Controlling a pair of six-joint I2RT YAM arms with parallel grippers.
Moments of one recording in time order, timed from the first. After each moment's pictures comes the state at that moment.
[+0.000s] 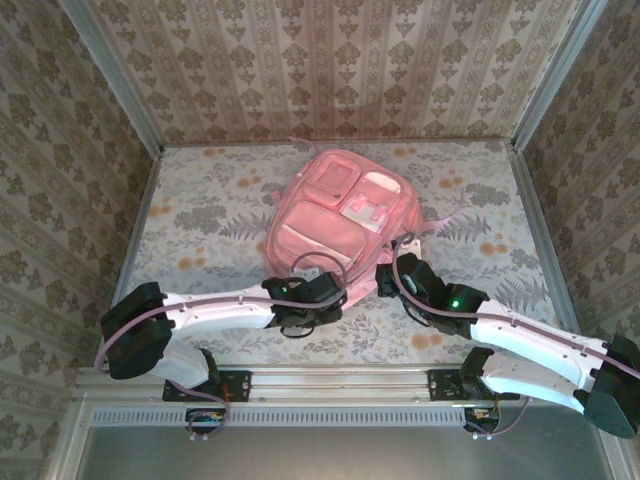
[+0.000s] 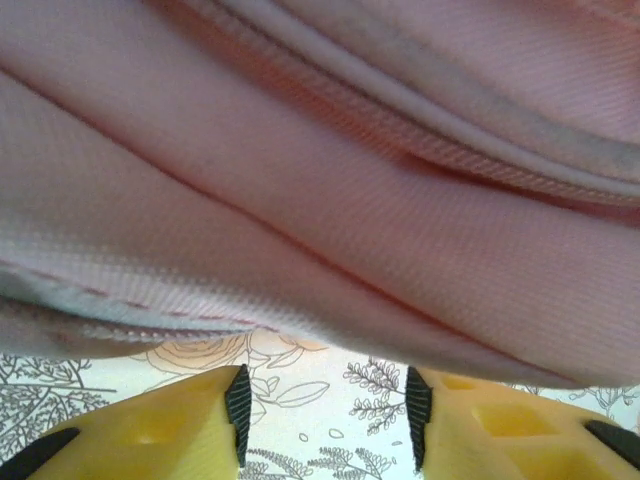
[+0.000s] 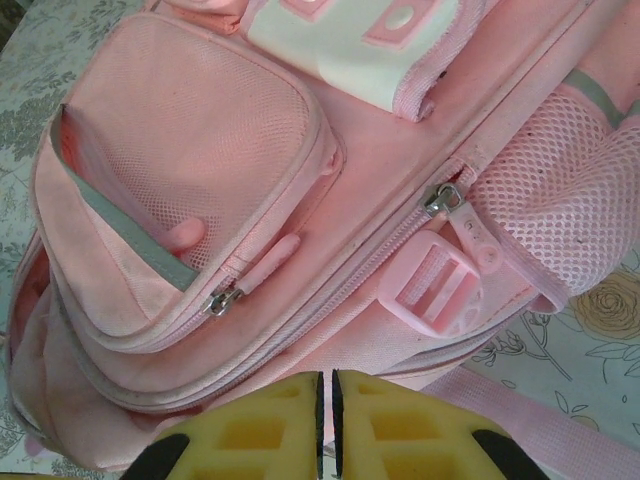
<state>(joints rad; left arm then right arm) -1.21 1.43 0.83 -0.52 -0.17 -1.28 0.85 0.96 0.60 -0.31 0.38 0.68</state>
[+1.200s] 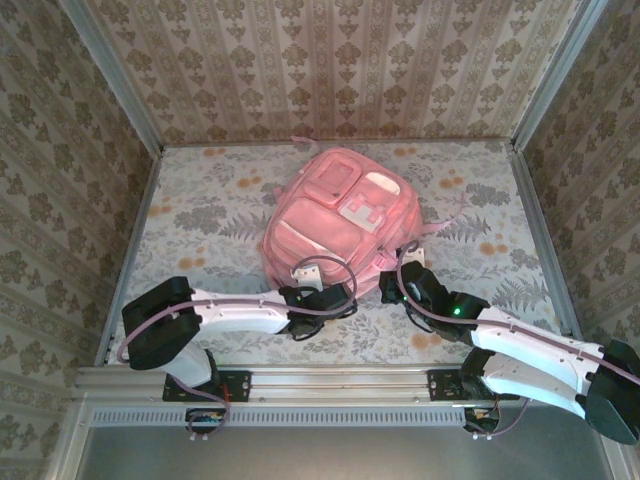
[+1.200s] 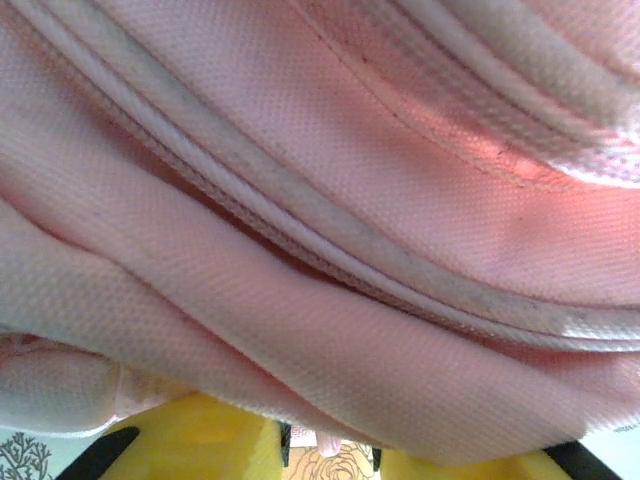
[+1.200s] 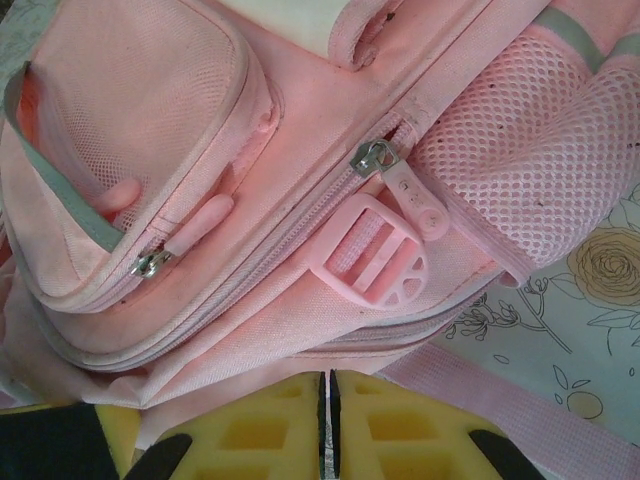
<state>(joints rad) -1.25 1.56 0.81 -0.39 -0.47 -1.35 0.82 0.92 0.48 -0.22 0.34 0.69</state>
